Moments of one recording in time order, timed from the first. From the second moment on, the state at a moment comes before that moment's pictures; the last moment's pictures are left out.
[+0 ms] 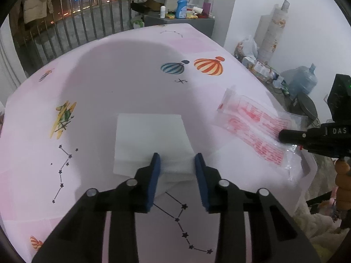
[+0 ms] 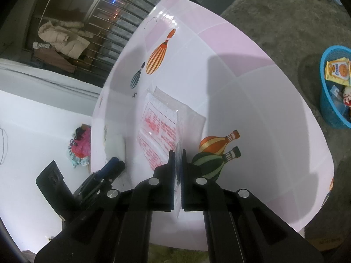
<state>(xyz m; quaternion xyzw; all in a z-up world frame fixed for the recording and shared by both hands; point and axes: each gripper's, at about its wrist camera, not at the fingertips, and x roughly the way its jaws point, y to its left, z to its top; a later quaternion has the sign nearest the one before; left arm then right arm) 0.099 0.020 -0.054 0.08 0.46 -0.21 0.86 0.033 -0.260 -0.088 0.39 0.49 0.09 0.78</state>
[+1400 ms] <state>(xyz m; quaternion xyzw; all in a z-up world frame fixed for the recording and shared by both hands) 0.095 -0.026 0.015 0.10 0.38 -0.29 0.87 -0.021 -0.354 -0.023 0.42 0.33 0.02 0.84</state>
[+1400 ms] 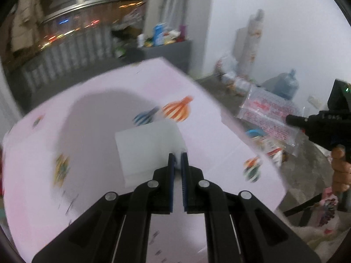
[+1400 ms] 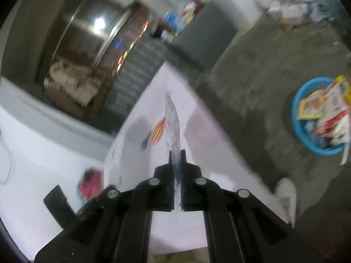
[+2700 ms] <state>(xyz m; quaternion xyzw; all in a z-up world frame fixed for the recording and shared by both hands) 0.140 -0.514 -0.192 0.15 0.61 -0.51 0.59 -0.102 -0.580 -0.198 0.54 0.33 -0.28 0.72</state>
